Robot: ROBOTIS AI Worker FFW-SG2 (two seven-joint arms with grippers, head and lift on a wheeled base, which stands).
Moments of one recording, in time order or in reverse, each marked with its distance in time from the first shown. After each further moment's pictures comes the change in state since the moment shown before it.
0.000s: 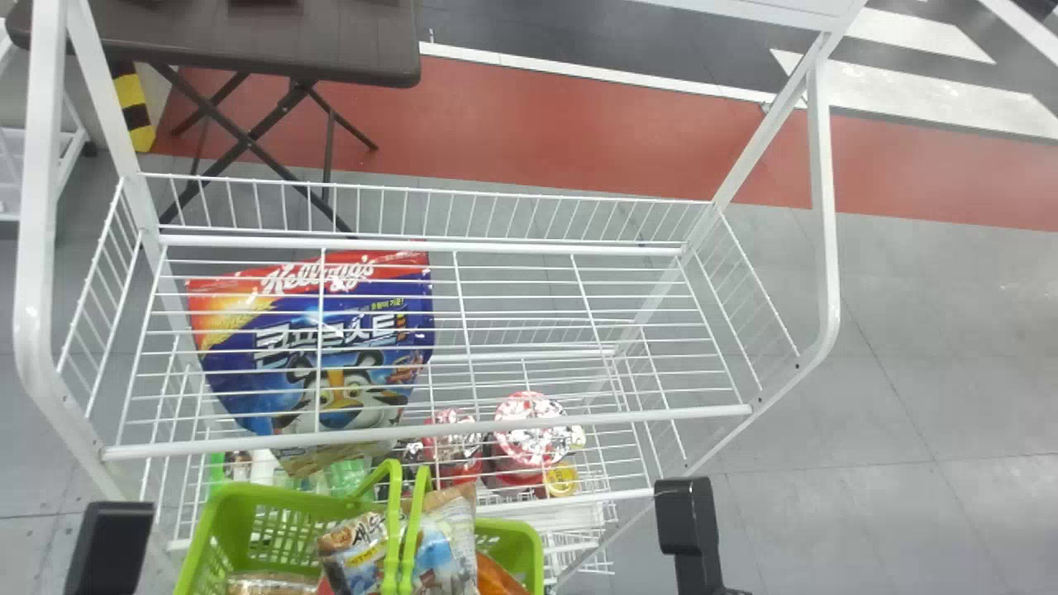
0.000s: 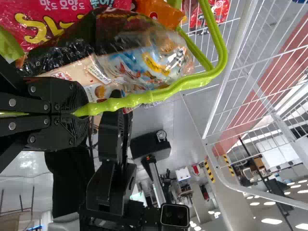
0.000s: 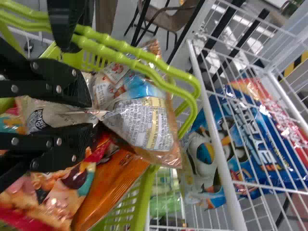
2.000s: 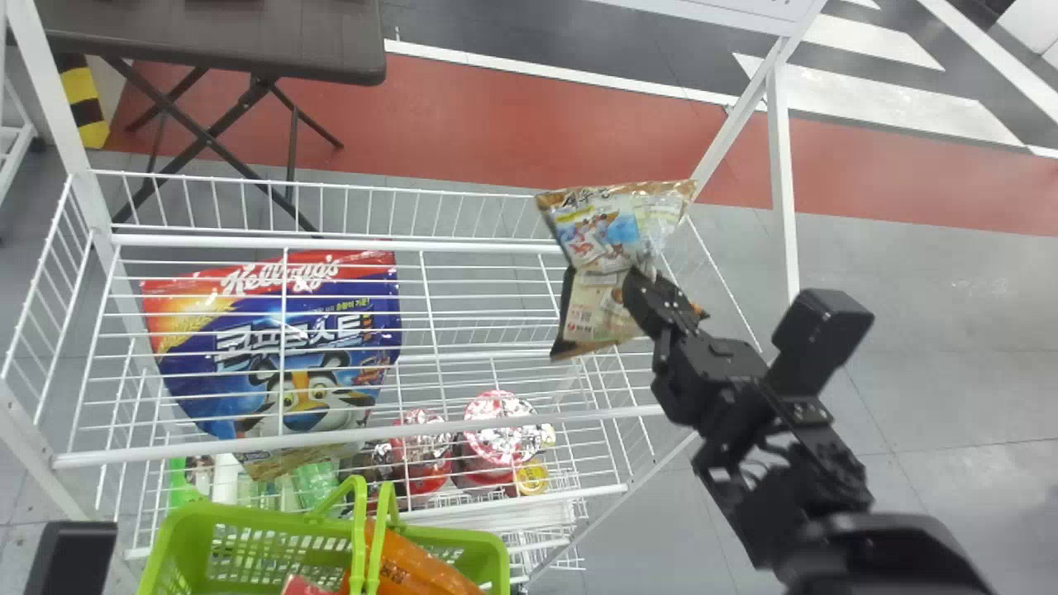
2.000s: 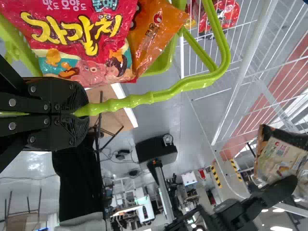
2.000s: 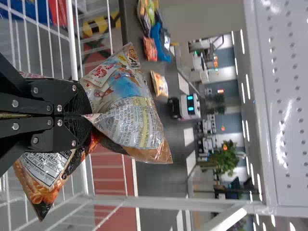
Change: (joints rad) left arm 0.003 0.004 -0.015 0.012 -0.044 0.006 -0.019; right arm -0.180 0.048 -0.103 0.131 0.095 -0.780 -0.329
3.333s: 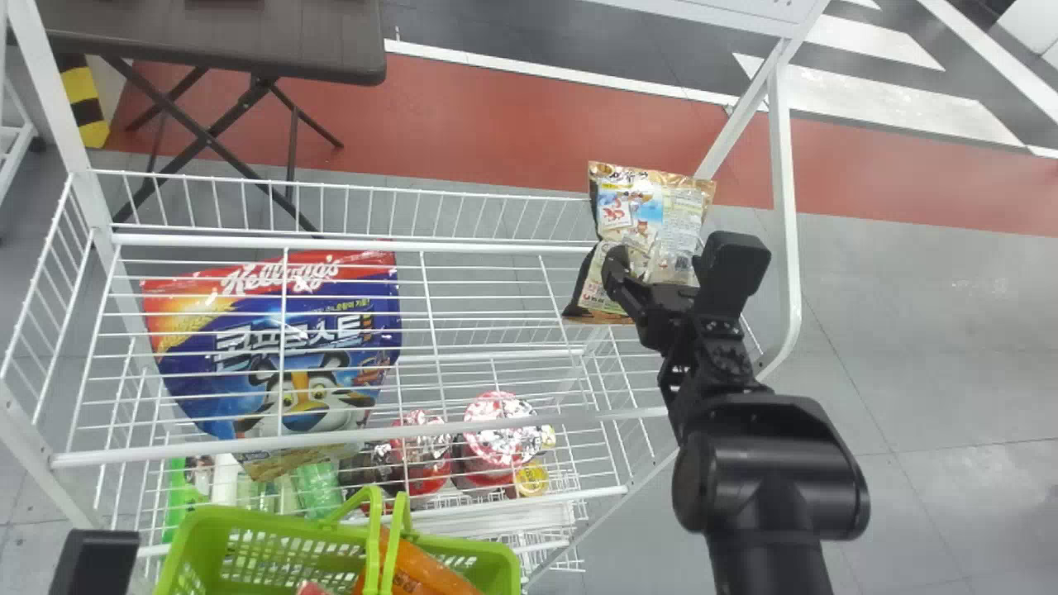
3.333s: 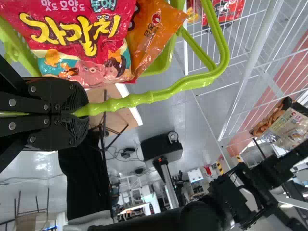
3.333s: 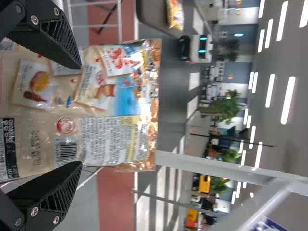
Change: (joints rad) left arm 0.004 0.010 -0.045 0.018 -0.059 -0.031 -0.033; right arm -0.456 -0.010 0.039 0.587 0.288 -0.114 -0.232
